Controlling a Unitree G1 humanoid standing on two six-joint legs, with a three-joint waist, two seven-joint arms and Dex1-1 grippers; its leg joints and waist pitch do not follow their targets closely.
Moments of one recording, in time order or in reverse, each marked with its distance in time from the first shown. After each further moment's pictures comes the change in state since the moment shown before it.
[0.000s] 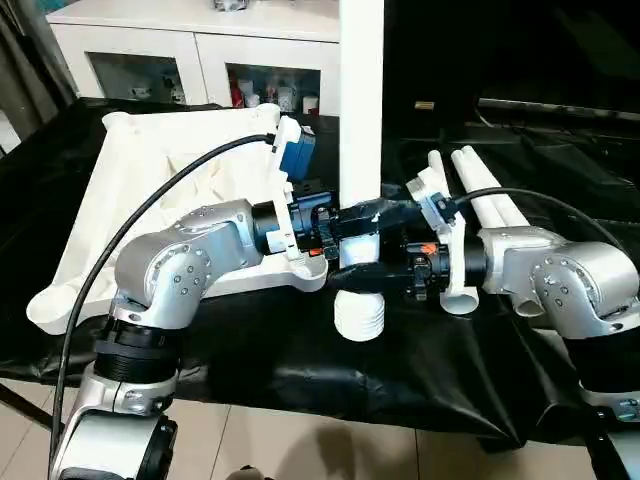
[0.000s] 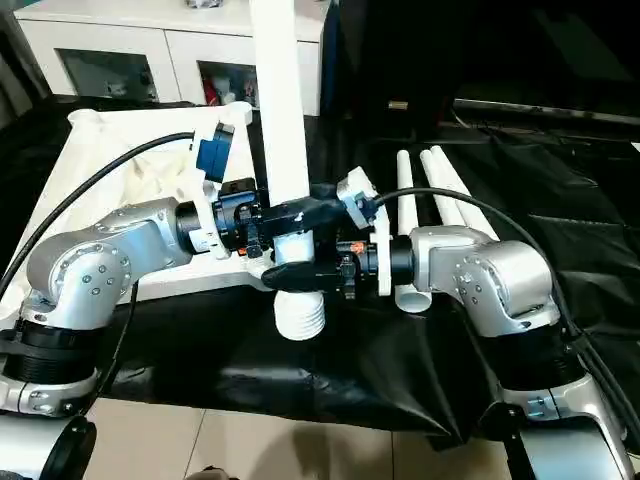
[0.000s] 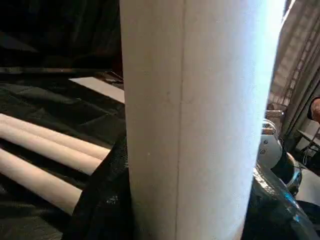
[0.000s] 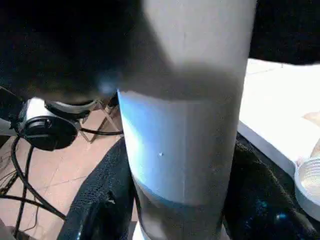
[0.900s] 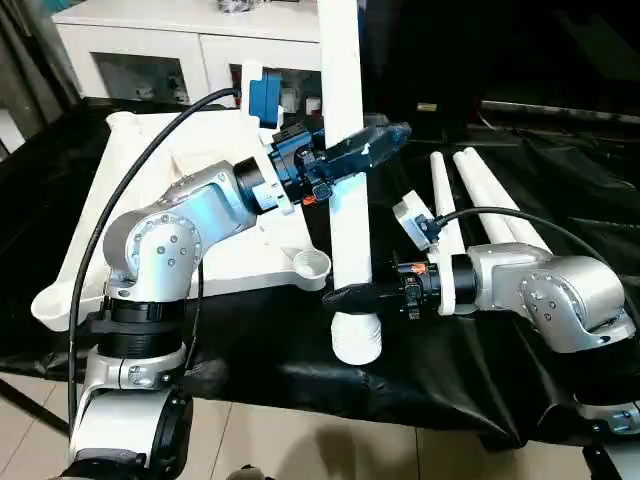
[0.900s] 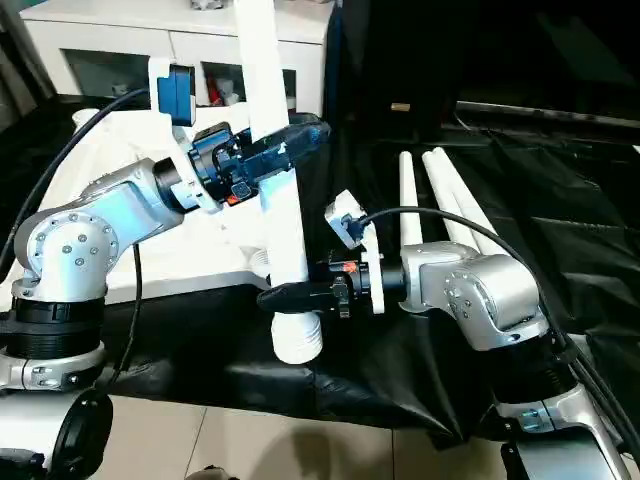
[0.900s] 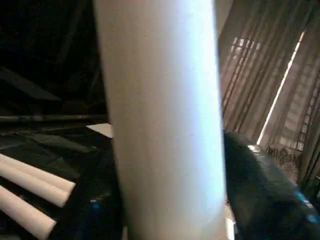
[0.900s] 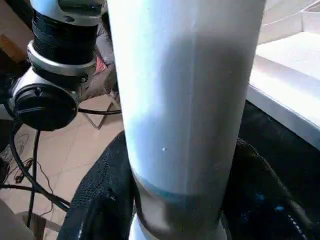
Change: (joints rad) left arm -0.092 -0.047 0.147 0.037 -0.065 -0.004 0.098; right arm 0.041 0.007 0.042 -0.016 -0.011 0.013 0.001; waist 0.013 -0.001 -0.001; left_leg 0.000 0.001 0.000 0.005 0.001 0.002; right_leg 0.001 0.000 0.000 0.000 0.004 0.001
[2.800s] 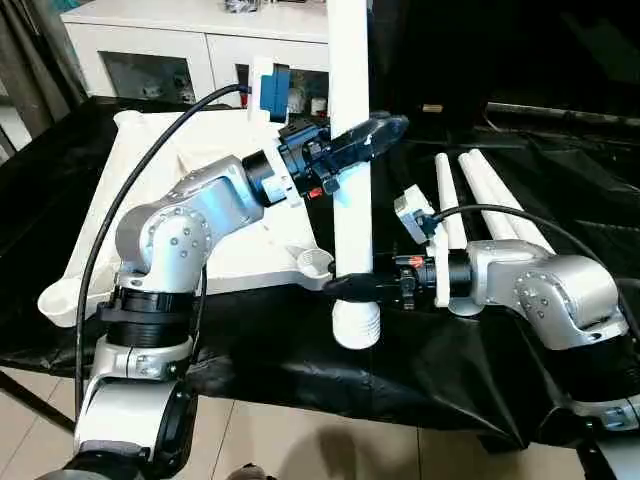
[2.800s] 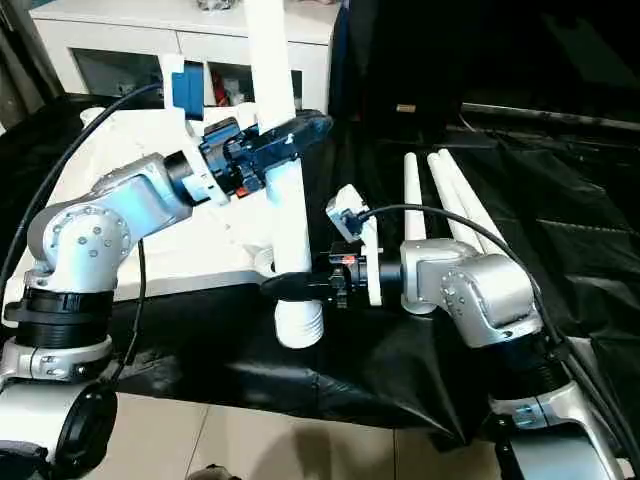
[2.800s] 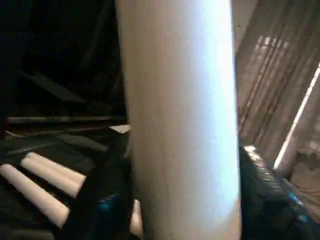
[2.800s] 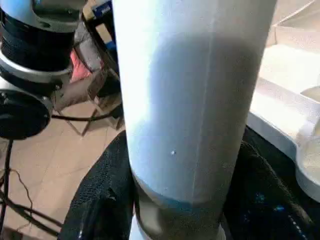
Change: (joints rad) left arm -0.039 -0.010 -0.010 0.072 0.060 -0.079 0.054; right arm -0.004 0.055 -0.012 0.050 -0.048 -0.064 -0.050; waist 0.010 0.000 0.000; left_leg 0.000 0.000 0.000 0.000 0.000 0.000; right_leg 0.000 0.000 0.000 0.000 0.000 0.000
